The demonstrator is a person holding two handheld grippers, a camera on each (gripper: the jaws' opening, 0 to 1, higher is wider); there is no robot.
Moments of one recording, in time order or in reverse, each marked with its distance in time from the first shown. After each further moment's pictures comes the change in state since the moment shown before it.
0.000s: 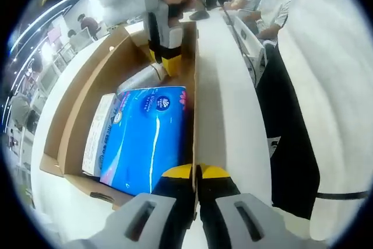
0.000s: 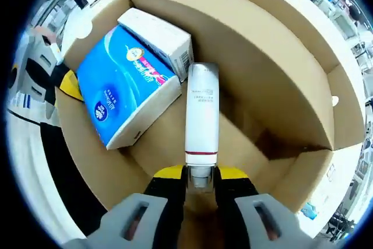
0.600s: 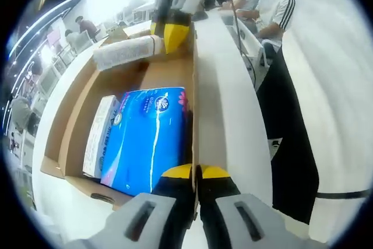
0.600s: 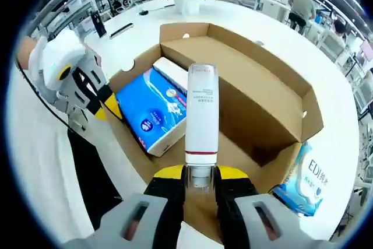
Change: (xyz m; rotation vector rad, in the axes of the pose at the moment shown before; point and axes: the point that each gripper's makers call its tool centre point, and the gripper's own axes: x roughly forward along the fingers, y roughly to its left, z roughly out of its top) left arm 0.002 -0.002 -0.001 0.014 -0.005 0.006; right arm -0.057 0.018 0.015 -0.023 -0.363 -0.018
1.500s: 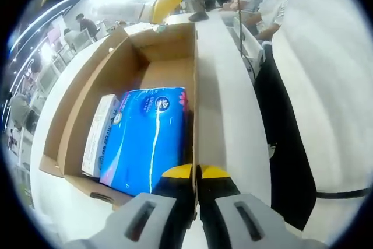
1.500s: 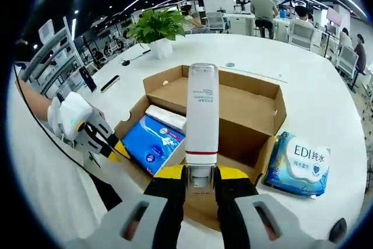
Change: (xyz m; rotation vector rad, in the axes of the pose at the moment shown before) left arm -0.002 0.001 0.000 -0.019 -0.003 -0.011; right arm -0.037 -0.021 0.014 0.257 -0.208 0.009
